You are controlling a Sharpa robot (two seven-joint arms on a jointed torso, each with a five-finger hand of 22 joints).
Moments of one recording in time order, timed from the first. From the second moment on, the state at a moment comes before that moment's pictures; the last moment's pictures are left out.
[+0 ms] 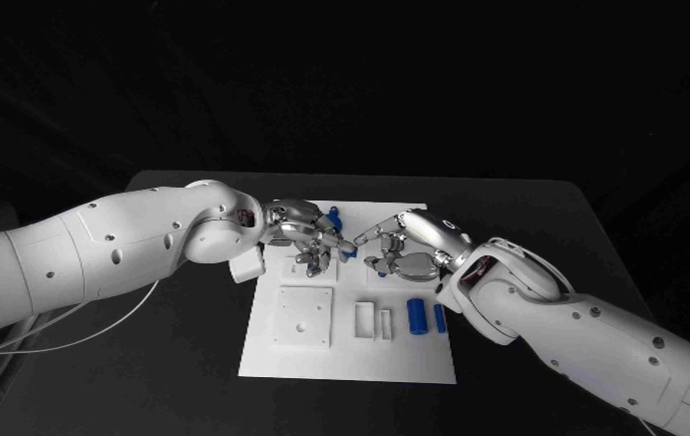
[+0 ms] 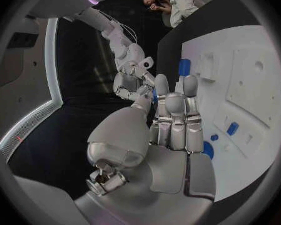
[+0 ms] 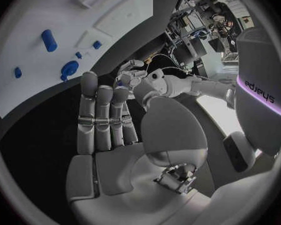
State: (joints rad) left arm 1.41 -0.76 -0.18 1.34 -0.48 0.37 -0.03; left_hand 1.25 0.26 0.09 -0.06 0.25 0.89 0.08 0.43 0.67 1.29 -0.03 0.58 0.31 1.23 -0.08 1.30 0.52 0.03 1.21 -0.11 0.37 1.31; right arm 0.86 -0.67 0.35 1.52 -1.55 -0.33 0.20; right_hand 1.21 -0.09 0.37 -0.28 0.43 1.10 0.10 0.06 0.06 1.25 -0.01 0.84 0.86 1.24 -0.05 0.82 1.07 0.10 1.29 -0.07 0.46 1.10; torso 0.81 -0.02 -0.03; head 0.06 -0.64
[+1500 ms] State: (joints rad) left arm 1.43 -0.68 -0.19 1.28 -1.05 0.22 -0.61; left_hand 1.04 0.21 0.11 -0.20 0.62 1.01 0.08 0.34 0.73 1.47 -0.07 0.46 0.31 1.38 -0.11 1.27 0.74 0.03 1.25 -0.13 0.43 1.31; right arm 0.86 -0.70 0.43 1.26 -1.27 -0.49 0.20; right_hand 1.22 -0.10 0.39 -0.28 0.44 1.10 0.10 0.06 0.06 1.25 -0.01 0.83 0.82 1.24 -0.05 0.81 1.04 0.10 1.30 -0.07 0.43 1.11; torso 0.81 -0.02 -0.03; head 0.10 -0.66
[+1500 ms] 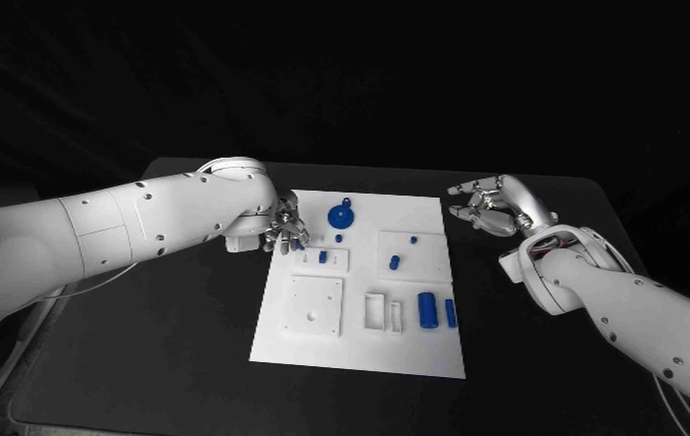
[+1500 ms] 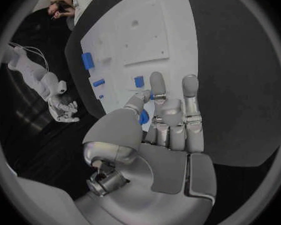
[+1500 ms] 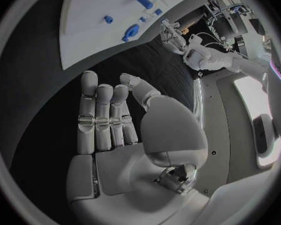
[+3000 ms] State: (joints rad) left arm 1.40 -0.66 -0.23 1.30 -1.16 0.17 -0.59; left_hand 1.04 0.21 0.12 -0.20 0.62 1.01 0.08 0.34 0.74 1.47 -0.06 0.46 0.31 1.38 -0.12 1.26 0.74 0.03 1.26 -0.13 0.43 1.31; right arm 0.86 -0.70 0.43 1.26 -1.27 -0.48 0.20; right_hand 1.22 -0.10 0.39 -0.28 0.44 1.10 0.10 0.06 0.06 1.25 -0.01 0.83 0.82 1.24 -0.05 0.81 1.04 0.10 1.30 -0.07 0.42 1.12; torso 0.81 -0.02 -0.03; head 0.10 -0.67
